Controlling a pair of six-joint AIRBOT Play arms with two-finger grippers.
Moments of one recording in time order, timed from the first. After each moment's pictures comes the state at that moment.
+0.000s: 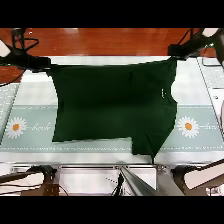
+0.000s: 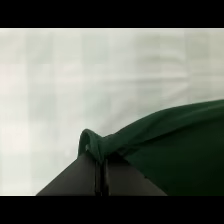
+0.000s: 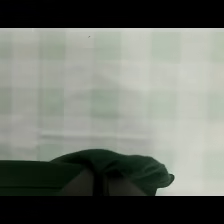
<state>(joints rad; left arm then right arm) 0.04 -1.45 1.43 1.39 -0.98 -1.46 -0.01 -1.77 1.91 -1.47 1.21 1.60</state>
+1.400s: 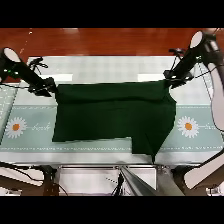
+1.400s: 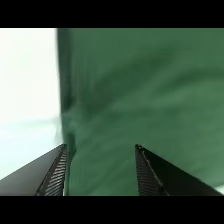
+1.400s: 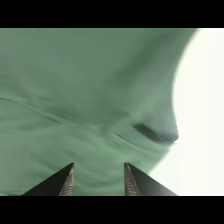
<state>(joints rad) 0.19 -1.67 1.51 1.24 -1.54 -1.44 -0.03 -1.84 1.91 -1.47 1.75 1.51</state>
